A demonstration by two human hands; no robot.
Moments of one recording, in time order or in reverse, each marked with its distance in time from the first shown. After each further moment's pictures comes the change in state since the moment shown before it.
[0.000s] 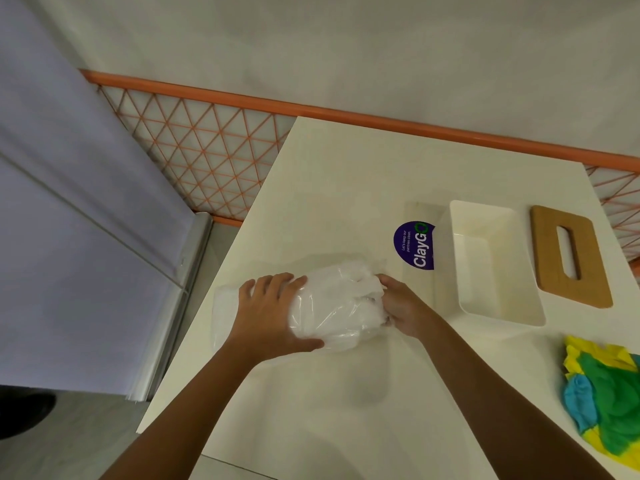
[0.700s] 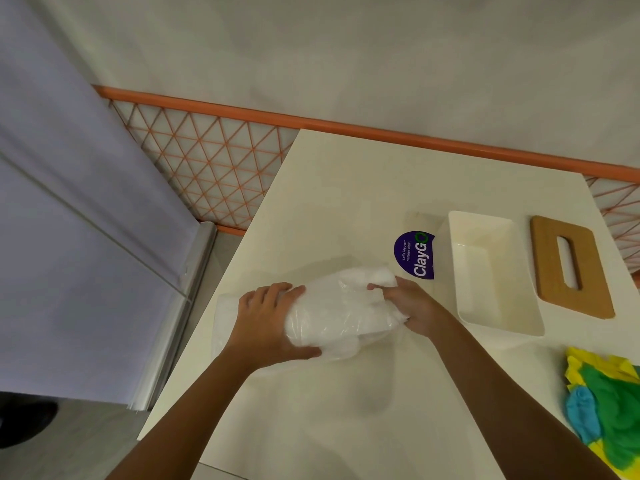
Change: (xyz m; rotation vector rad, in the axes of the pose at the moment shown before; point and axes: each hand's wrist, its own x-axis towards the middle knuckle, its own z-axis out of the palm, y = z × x) left_hand -0.002 -0.003 -0.001 -0.065 -0.050 -0.033; right_hand 0.000 -0.010 -0.021 0.139 -0.039 -0.062
